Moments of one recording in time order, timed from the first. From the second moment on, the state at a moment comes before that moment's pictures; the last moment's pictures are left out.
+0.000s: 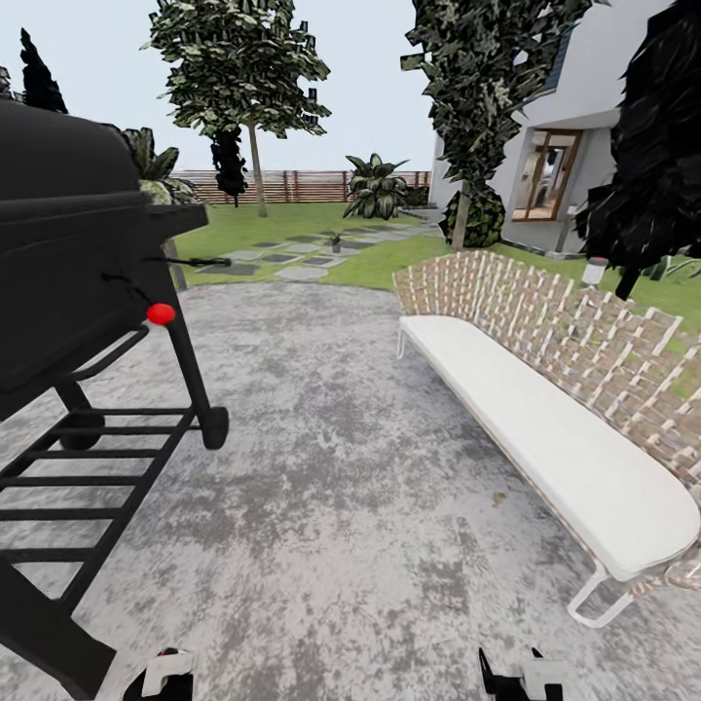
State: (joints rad) left arm -0.30 0.10 0.13 -0.28 0.00 -0.44 0.00; right arm -0.33 -0.08 -0.02 -0.13 0.00 -0.73 0.00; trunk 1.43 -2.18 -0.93
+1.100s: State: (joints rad) left arm -0.30 0.10 0.12 -0.28 0.00 -0.44 0.00; right arm -0.33 -0.08 -0.02 -0.13 0.00 -0.73 0.00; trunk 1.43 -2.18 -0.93
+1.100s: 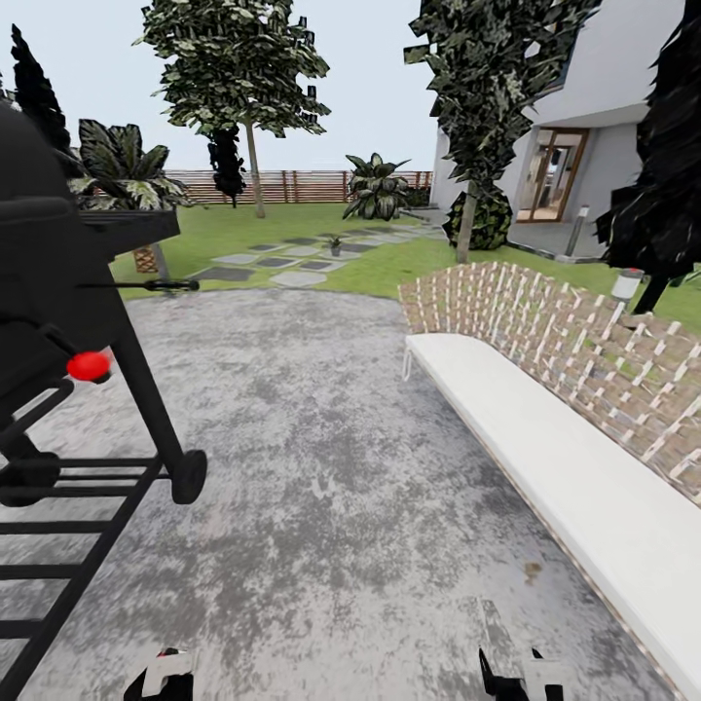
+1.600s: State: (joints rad) left arm -0.30 0.10 0.12 -0.28 0.00 -0.44 0.00; right arm -0.33 -0.08 -0.02 -0.13 0.00 -0.73 0.00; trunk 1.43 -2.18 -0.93
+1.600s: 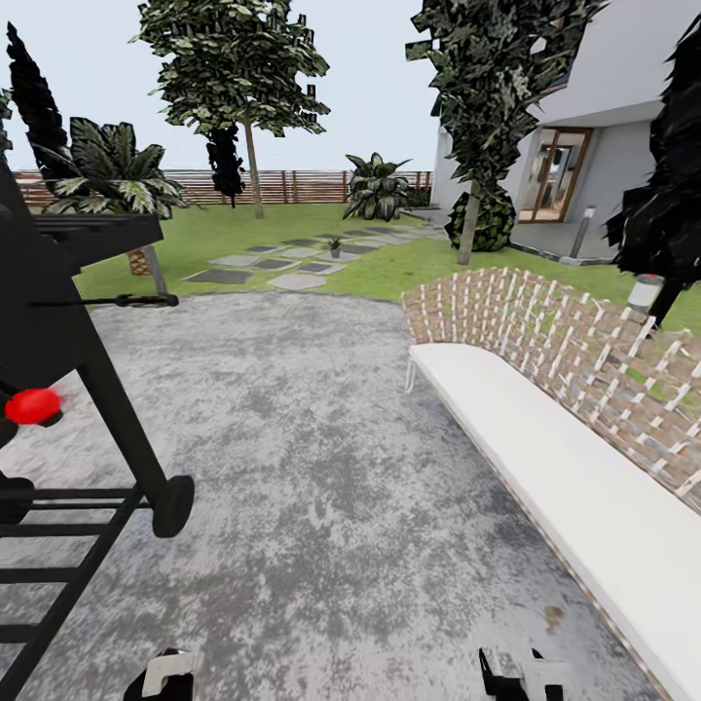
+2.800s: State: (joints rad) left arm -0.30 0.10 0.12 -0.28 0.00 -0.44 0.00; right arm -0.33 -0.08 -0.02 -0.13 0.00 -0.73 0.00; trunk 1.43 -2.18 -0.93
